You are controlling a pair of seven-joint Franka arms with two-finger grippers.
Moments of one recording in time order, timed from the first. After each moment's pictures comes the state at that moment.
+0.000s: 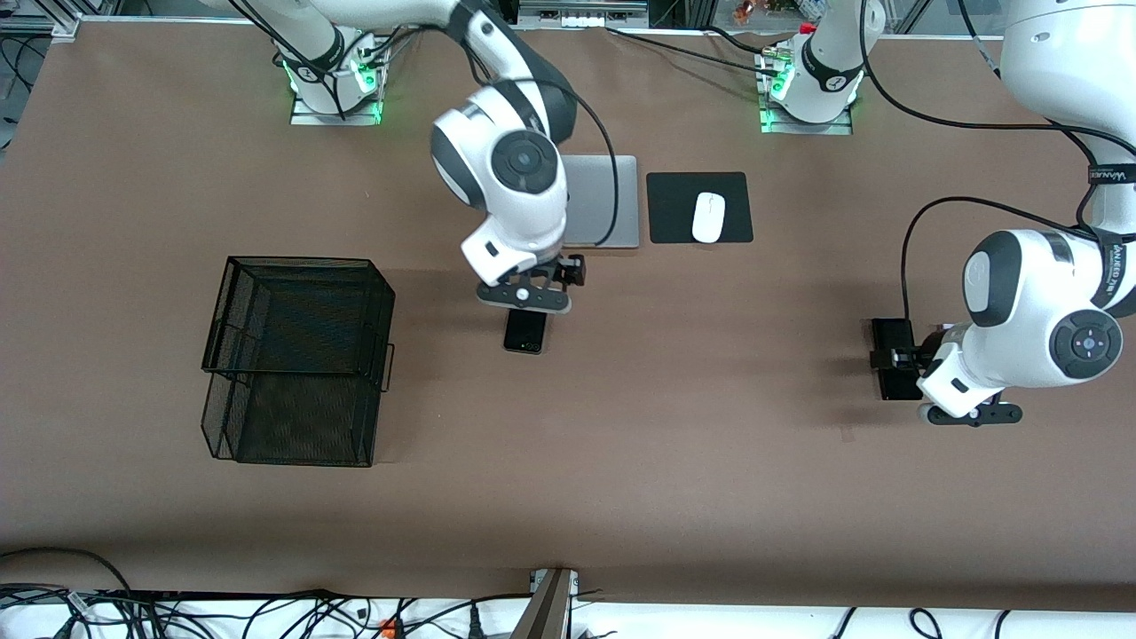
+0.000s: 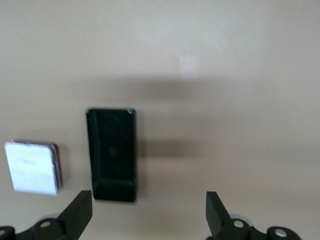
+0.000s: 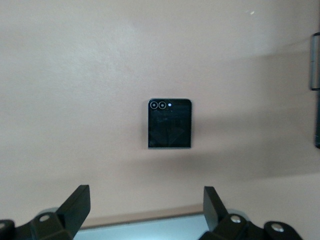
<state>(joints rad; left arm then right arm) 0.04 0.53 -0.01 -1.62 0.07 1.99 -0.05 0.77 0.65 -0.04 -1.35 0.00 1.97 0.86</state>
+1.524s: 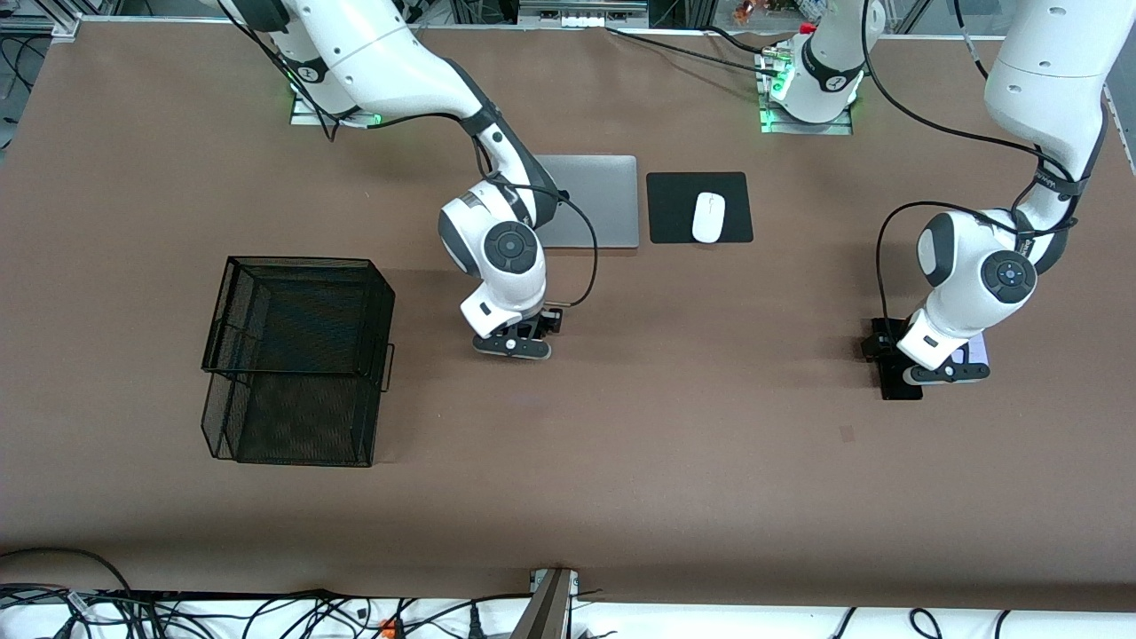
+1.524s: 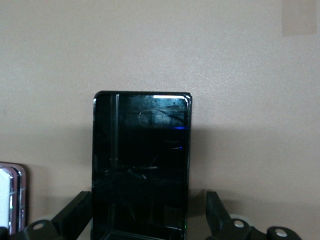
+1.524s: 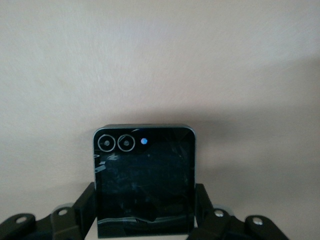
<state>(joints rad) 0.16 0.54 -0.01 -2.09 0.14 2.68 -0.05 0.73 0.79 -0.07 -1.46 0.00 2.23 0.80</state>
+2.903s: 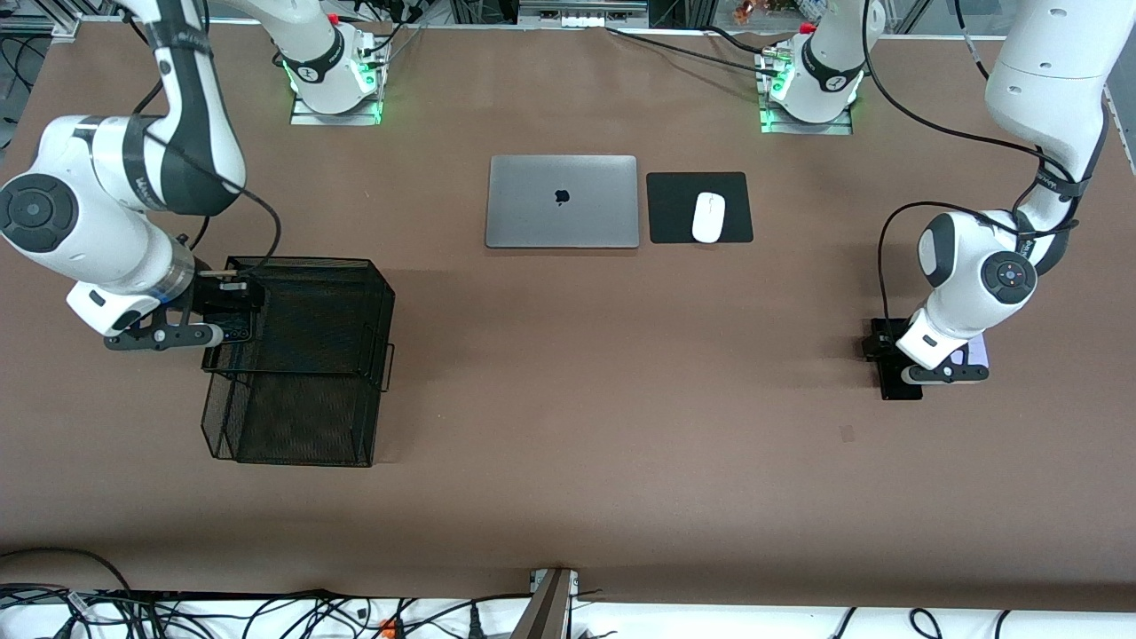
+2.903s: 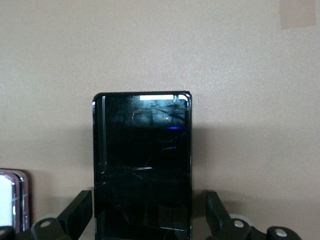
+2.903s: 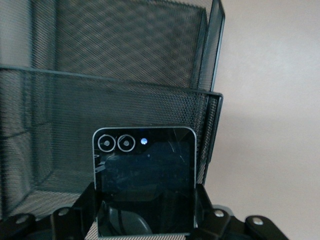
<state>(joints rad) 0.16 0.54 -0.01 -2.09 0.15 2.68 -0.01 0.50 0.25 -0.50 -1.93 0.04 2.08 -0.11</state>
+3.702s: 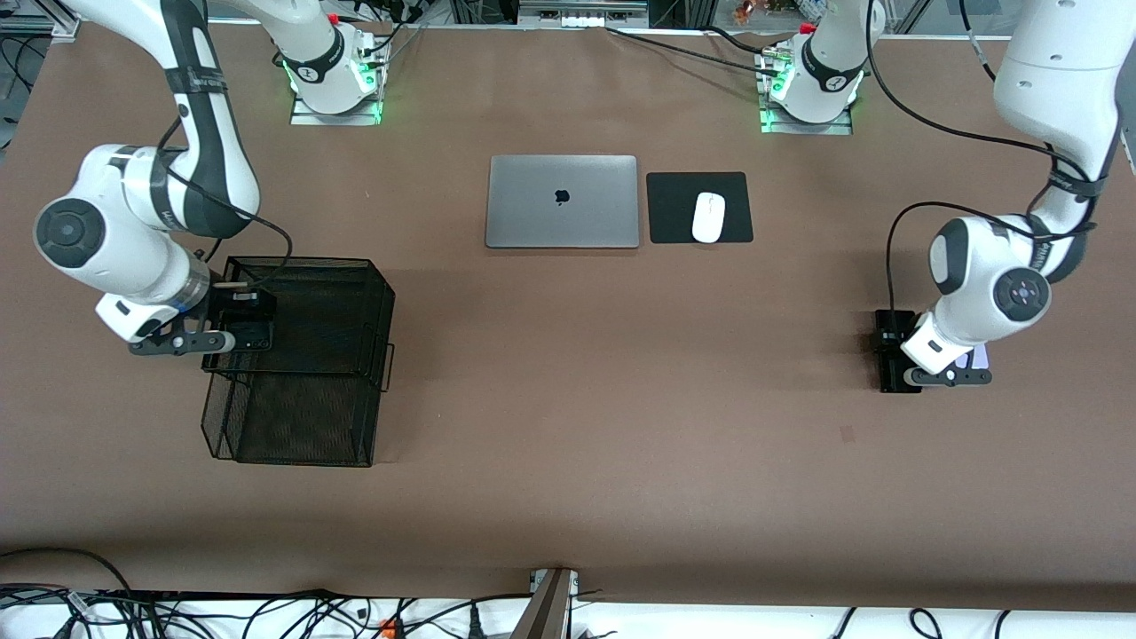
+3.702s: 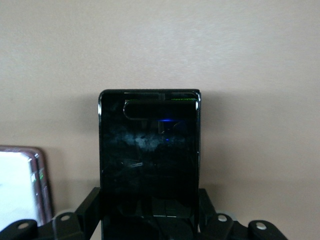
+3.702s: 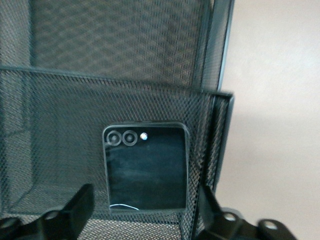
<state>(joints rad) 0.17 0.53 -0.04 -1.96 0.15 2.34 0.02 0.50 0.30 -0.51 -1.93 0.09 2.14 -0.12</state>
